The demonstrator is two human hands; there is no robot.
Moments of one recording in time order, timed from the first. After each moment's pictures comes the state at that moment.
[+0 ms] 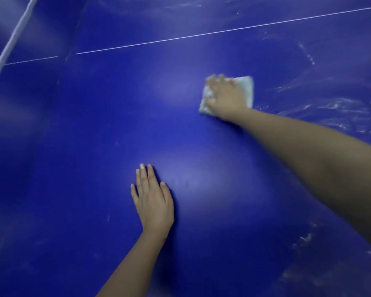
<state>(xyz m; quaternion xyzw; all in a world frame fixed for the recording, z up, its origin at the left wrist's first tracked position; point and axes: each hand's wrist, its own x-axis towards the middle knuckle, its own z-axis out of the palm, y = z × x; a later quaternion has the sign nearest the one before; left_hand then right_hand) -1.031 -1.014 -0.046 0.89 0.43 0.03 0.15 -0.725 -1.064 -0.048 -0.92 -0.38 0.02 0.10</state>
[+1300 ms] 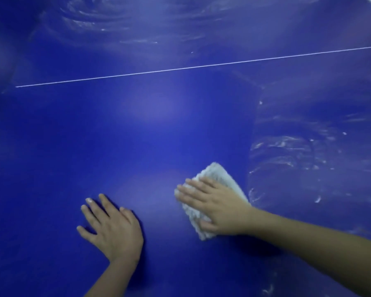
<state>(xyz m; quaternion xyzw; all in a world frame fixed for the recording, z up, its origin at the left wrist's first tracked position) -0.956 -1.011 -0.054 0.84 0.53 0.03 0.10 -0.817 -1.201 -0.048 -0.78 -0.61 0.08 0.06</state>
